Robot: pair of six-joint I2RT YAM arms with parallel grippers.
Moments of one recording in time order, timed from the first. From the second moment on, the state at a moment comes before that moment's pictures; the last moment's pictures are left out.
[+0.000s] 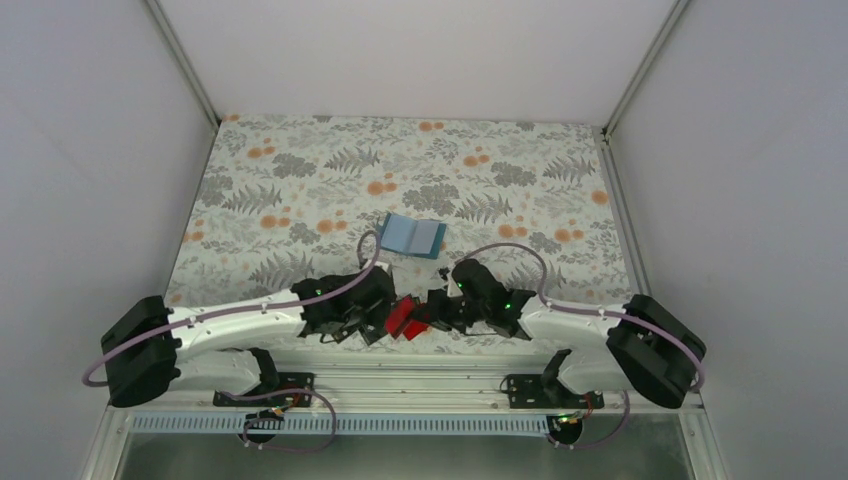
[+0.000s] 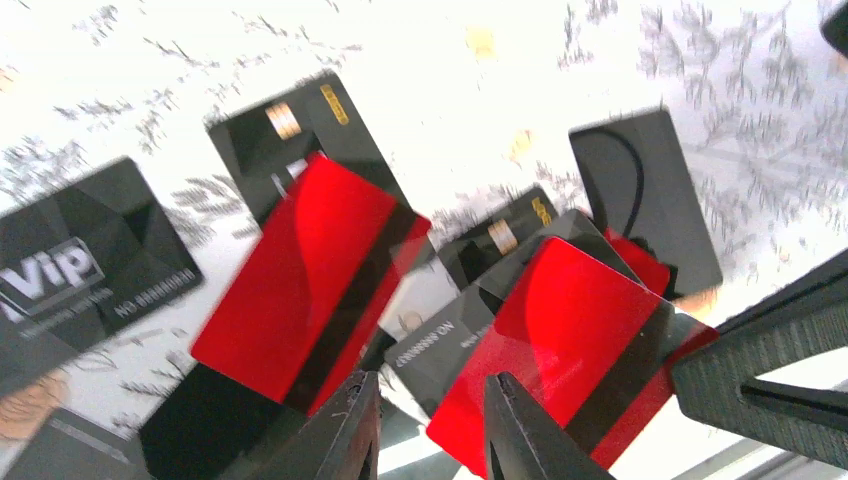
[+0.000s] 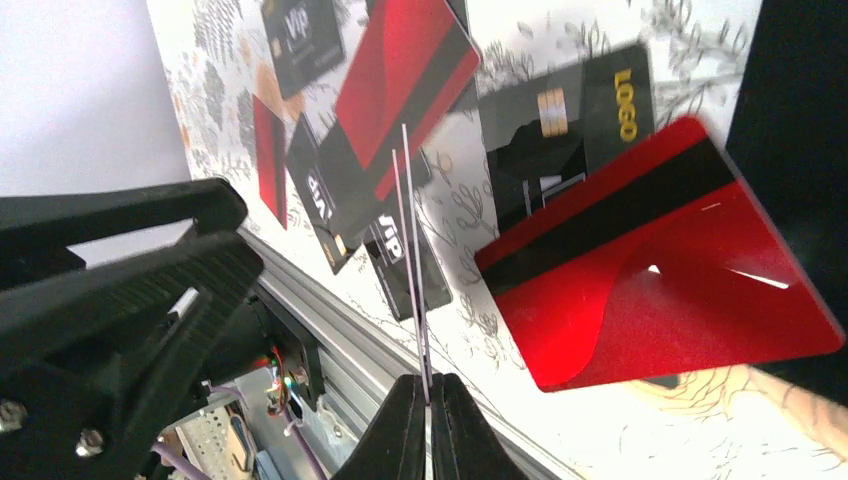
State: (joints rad) left arm -1.10 1.21 0.66 -0.49 -0.23 -0.75; right arm 0.91 1.30 0.43 0.12 -0.44 1.20
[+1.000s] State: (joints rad) left arm -0.45 1.09 0.60 0.04 0.47 -0.52; right arm 0.45 1.09 0.57 0.09 -0.88 0.65
